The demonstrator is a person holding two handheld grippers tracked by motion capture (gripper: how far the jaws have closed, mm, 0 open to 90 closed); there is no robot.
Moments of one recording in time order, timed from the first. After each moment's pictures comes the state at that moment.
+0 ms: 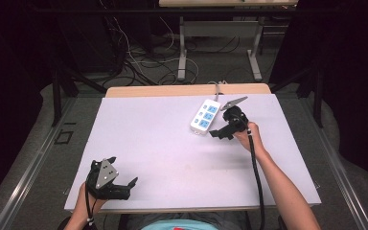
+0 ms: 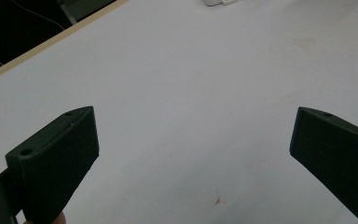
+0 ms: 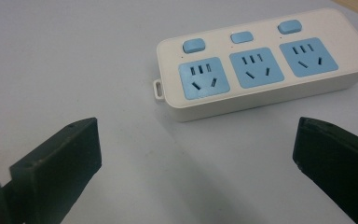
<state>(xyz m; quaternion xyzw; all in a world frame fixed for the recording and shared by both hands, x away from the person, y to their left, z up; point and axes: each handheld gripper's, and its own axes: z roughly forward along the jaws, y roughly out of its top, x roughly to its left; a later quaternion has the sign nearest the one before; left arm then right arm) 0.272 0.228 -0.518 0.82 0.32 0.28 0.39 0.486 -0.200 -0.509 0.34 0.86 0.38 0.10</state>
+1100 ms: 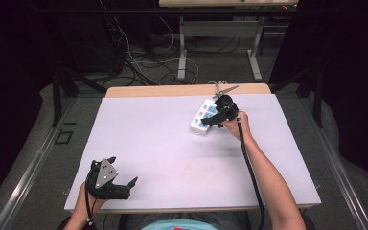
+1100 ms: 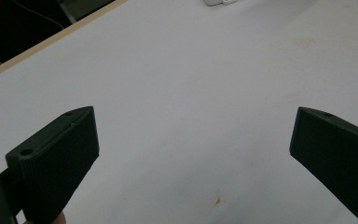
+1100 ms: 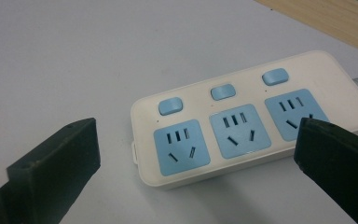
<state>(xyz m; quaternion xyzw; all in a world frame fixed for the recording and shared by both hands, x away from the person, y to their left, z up) 0.273 0.230 -0.518 0.82 0.32 0.28 0.38 0.532 -0.176 -0.505 0.36 0.84 0.39 0.09</state>
